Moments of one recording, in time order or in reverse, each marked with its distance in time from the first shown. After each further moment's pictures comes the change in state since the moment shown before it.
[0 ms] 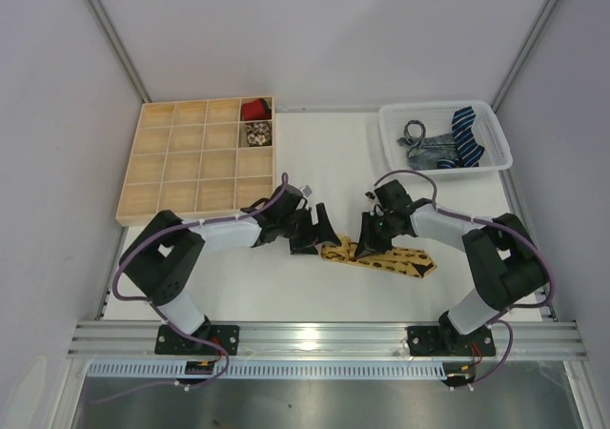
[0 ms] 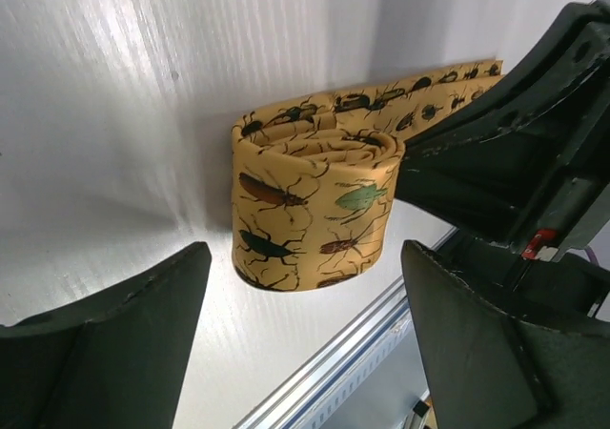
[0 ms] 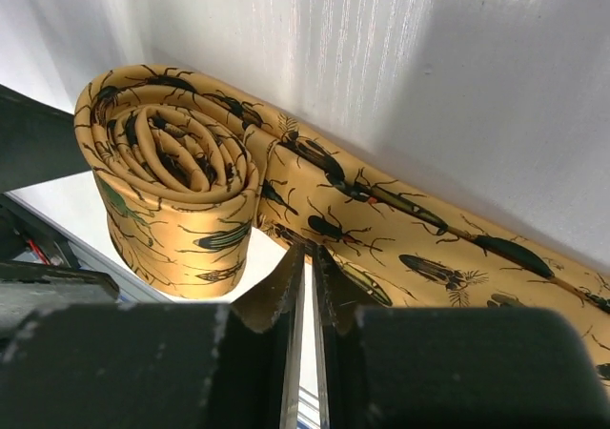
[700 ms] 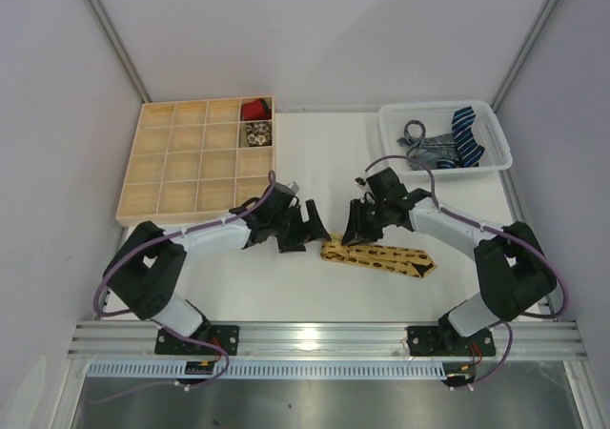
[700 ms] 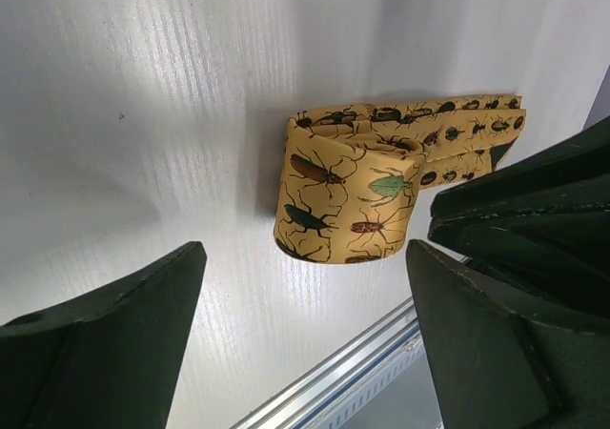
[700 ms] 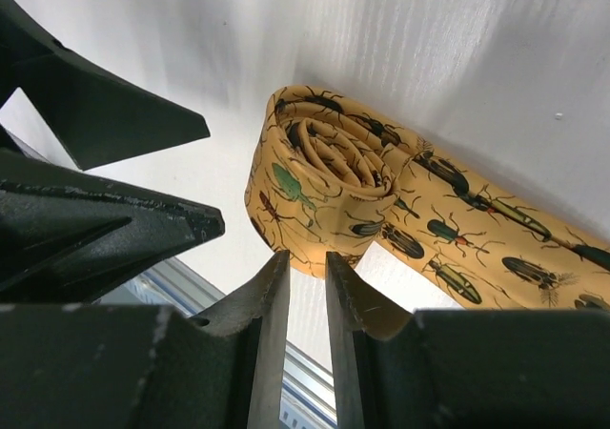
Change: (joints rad) left arm 0.024 -0.118 -0.018 -0.113 -0.121 0.008; right arm 0.064 -0.077 0.125 -0.069 -0.004 0.027
